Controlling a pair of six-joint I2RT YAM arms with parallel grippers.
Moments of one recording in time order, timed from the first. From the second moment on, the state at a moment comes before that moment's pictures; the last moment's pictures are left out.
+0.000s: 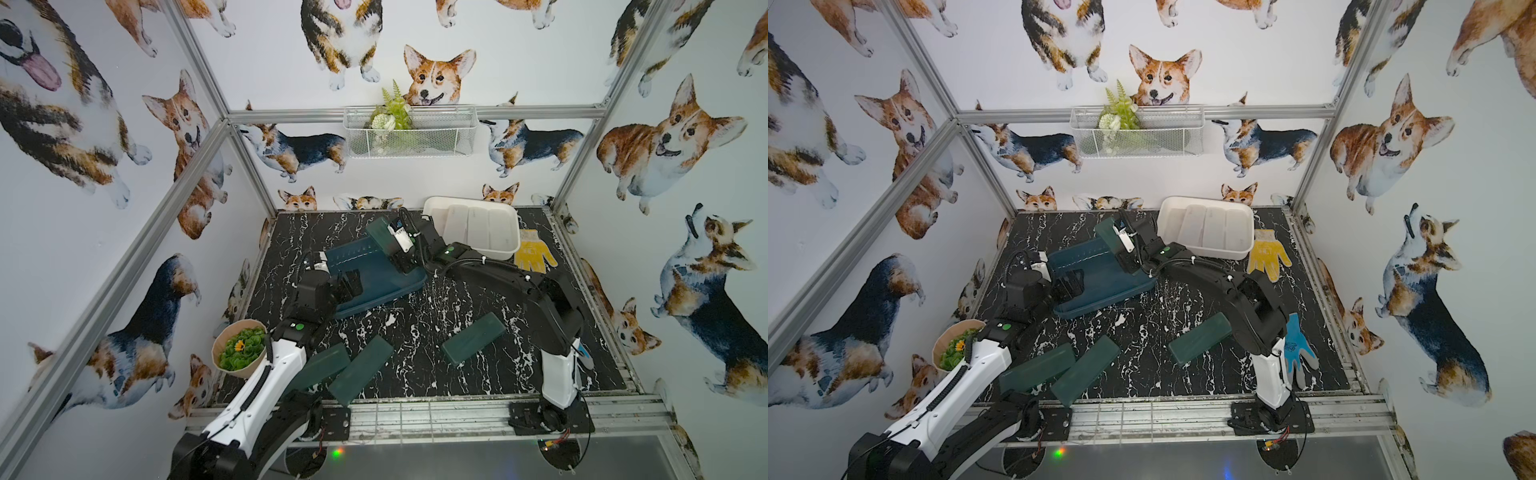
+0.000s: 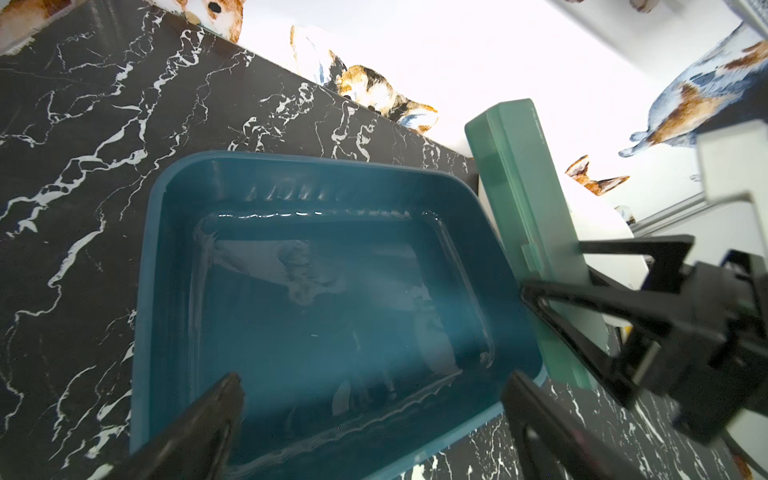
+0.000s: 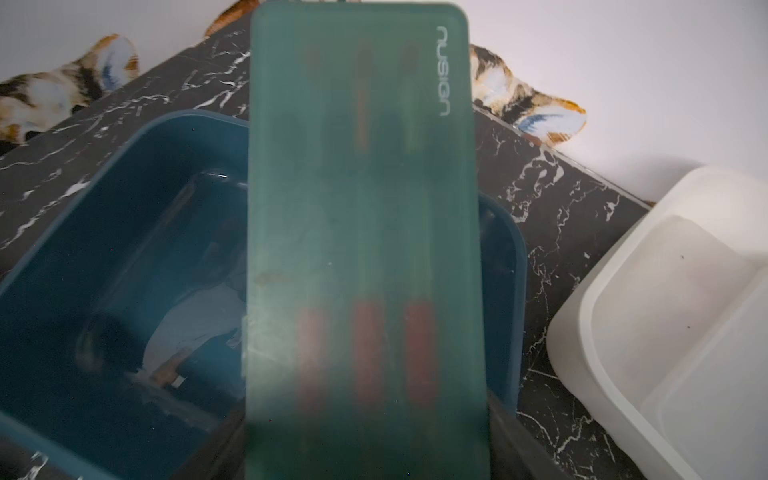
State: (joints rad) left arm -0.28 0.93 0.59 -0.13 -0.06 -0.55; right arm 0.80 1.98 1.60 -0.28 0.05 0.02
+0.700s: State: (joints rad) left arm -0.29 0.93 0.53 -0.13 -0.06 -0.52; right arm 0.77 2.21 1.78 -0.44 0.13 0.15
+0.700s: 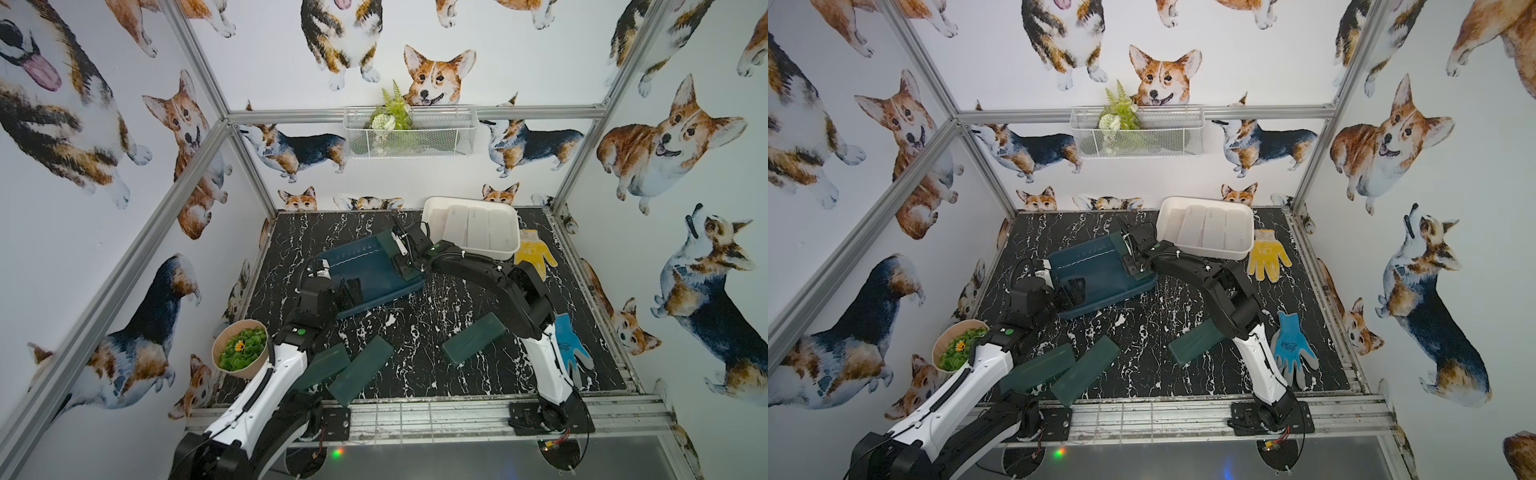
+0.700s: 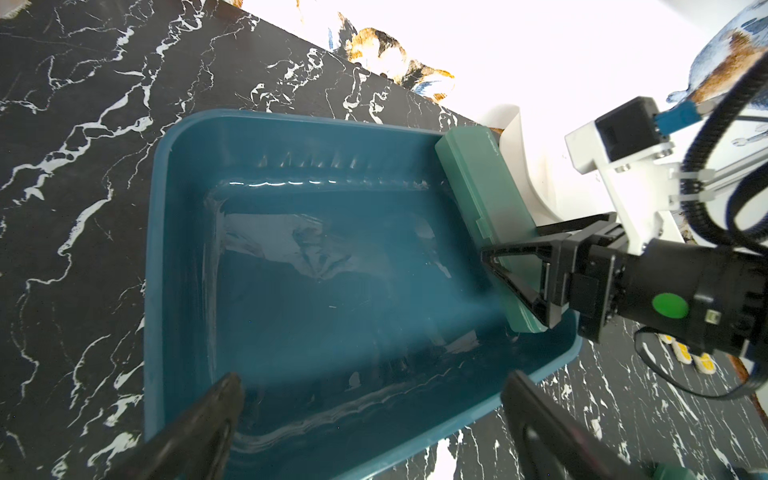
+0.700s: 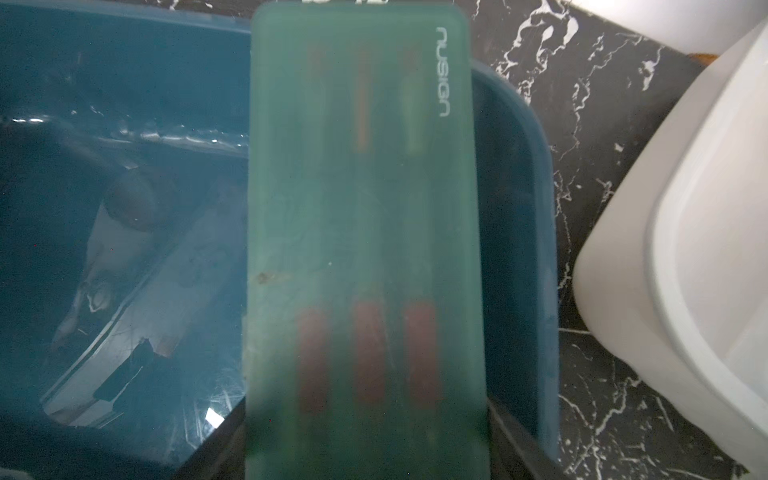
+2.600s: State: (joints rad) left arm -0.87 1.44 1.04 -0.24 -0.25 -0.14; right arm 0.23 1.38 1.20 -0.26 -0.10 0.43
